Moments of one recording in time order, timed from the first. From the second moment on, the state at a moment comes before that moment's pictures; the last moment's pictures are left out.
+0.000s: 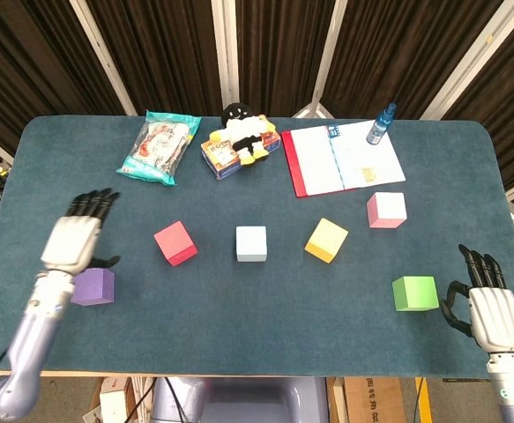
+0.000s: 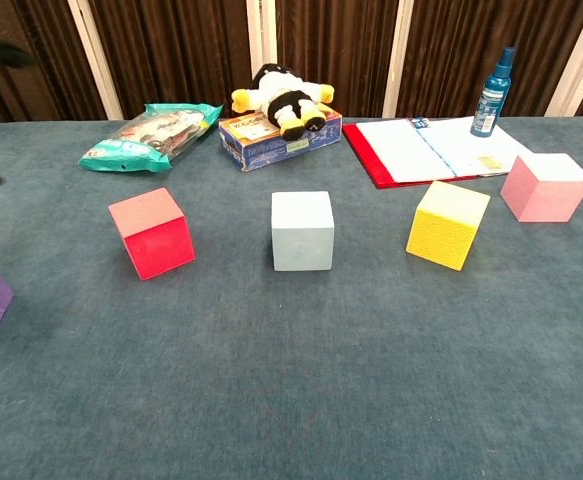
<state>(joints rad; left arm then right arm) -0.51 -1.23 -0.28 -1.91 0.98 1.16 0.56 0.10 -1.15 0.07 -1.61 -1.50 1.46 0.00</state>
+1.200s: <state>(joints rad) -0.79 -1.64 -0.26 -1.57 0.72 1.14 0.73 0.10 -1.12 0.07 -1.64 -1.47 1.43 0.07</state>
